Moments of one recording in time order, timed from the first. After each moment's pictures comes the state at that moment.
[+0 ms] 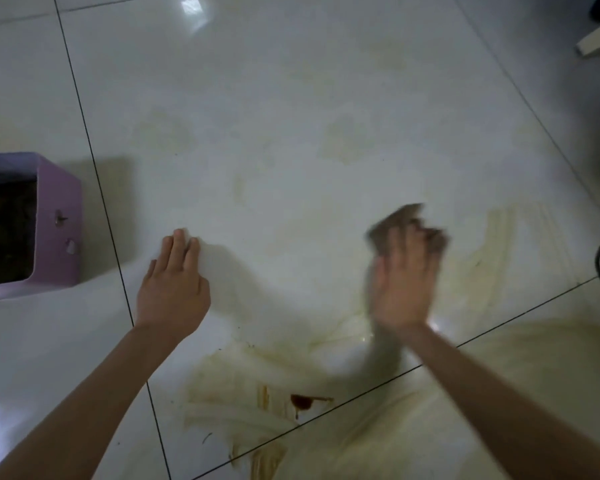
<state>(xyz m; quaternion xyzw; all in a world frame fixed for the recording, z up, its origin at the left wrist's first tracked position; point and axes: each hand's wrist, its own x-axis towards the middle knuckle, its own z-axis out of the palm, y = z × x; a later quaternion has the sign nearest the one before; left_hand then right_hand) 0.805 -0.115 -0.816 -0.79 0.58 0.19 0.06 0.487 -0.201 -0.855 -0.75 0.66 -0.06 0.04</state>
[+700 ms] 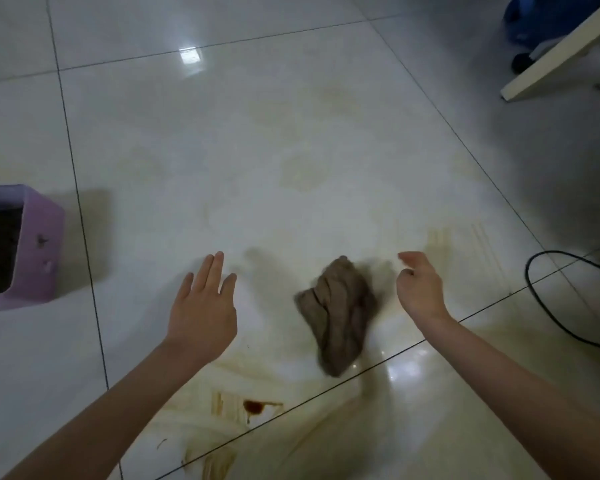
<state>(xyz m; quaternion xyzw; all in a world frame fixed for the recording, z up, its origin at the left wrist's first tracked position) 0.707 -0.121 -0.776 -0.72 0.66 0.13 0.16 0.422 -0.227 -0.761 -0.52 0.74 -0.20 0.38</state>
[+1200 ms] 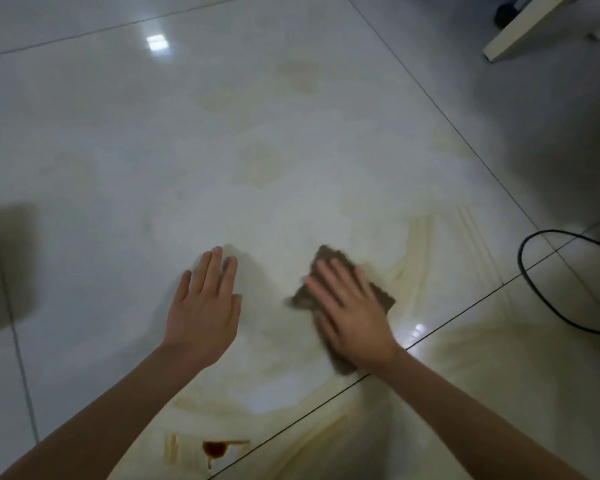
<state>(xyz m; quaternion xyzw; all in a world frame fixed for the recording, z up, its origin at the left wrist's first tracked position) 0.663 -0.171 -0.814 -0.70 0.69 0.12 0.11 0.413 -0.204 -0.846 -0.90 0.43 -0.04 0.09</state>
